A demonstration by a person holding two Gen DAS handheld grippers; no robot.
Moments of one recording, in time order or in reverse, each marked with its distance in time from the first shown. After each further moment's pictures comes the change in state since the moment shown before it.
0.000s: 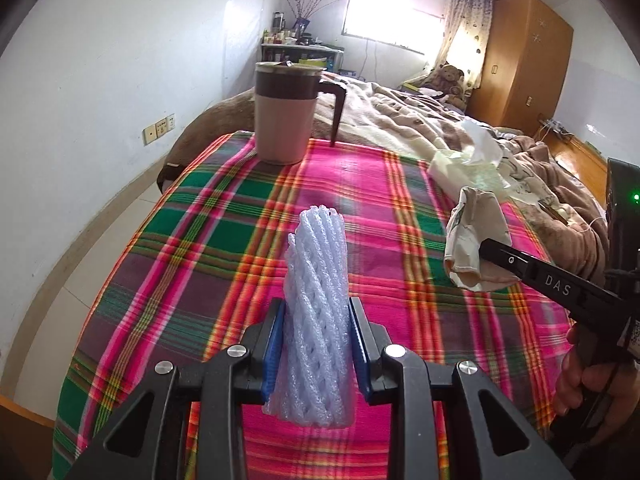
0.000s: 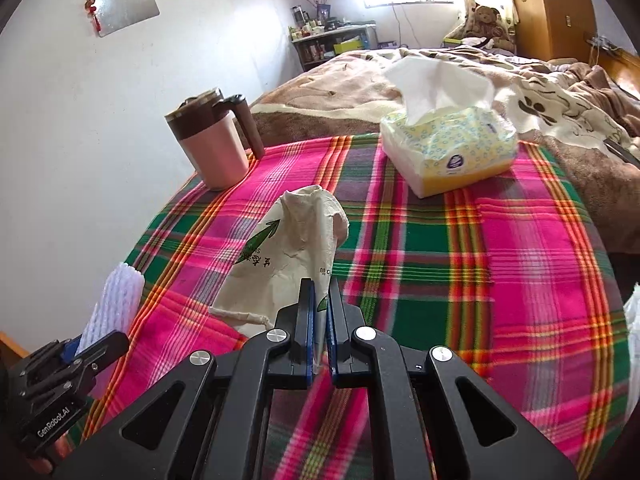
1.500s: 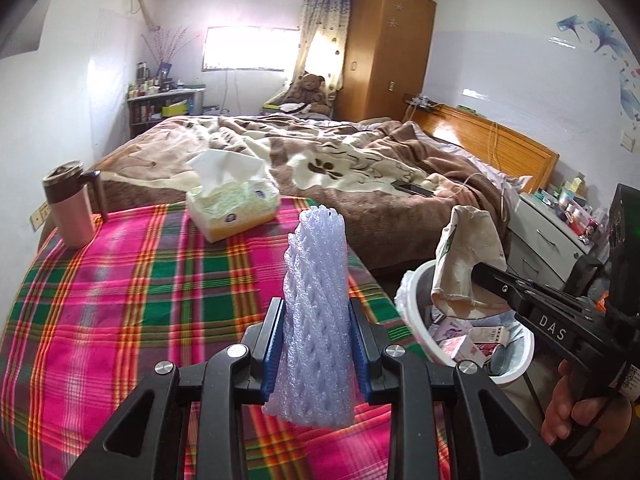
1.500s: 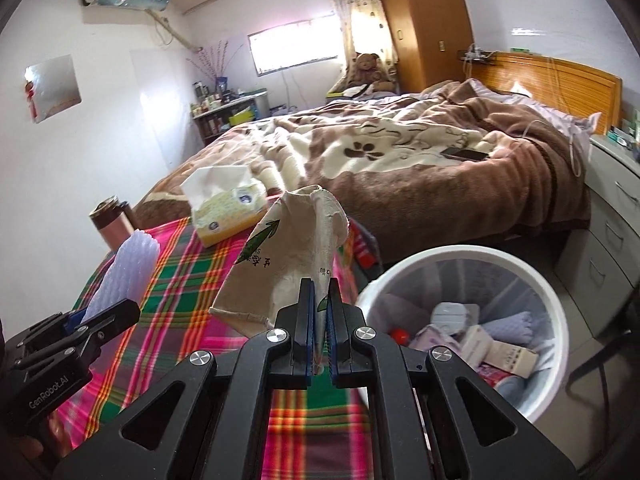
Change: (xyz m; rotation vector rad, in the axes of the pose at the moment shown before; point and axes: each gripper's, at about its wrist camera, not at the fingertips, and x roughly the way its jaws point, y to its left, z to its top) left arm -0.063 -0.245 -0.020 0.292 -0.093 -0.337; right arm -0.175 -0.151 -0.044 0.173 -0.236 -0.289
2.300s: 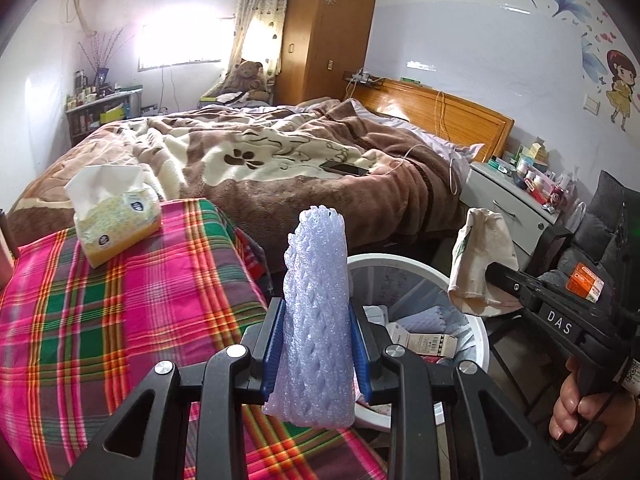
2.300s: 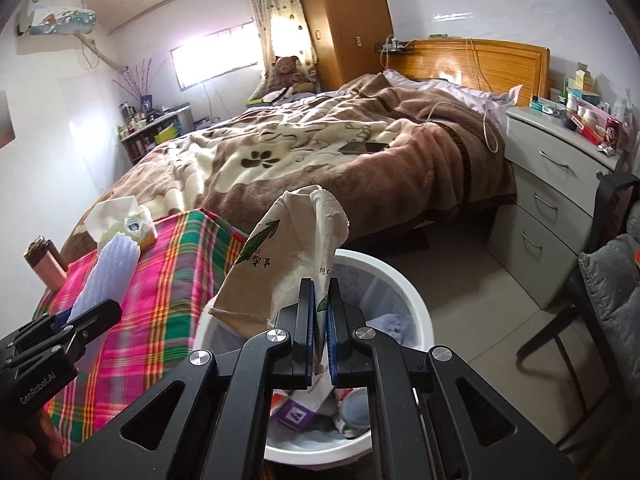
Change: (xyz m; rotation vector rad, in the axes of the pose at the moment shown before) left arm 0.067 -0.116 0.016 0.114 0.064 -0.155; right arm -0.011 -0.104 0.006 0.121 0.002 -0.212
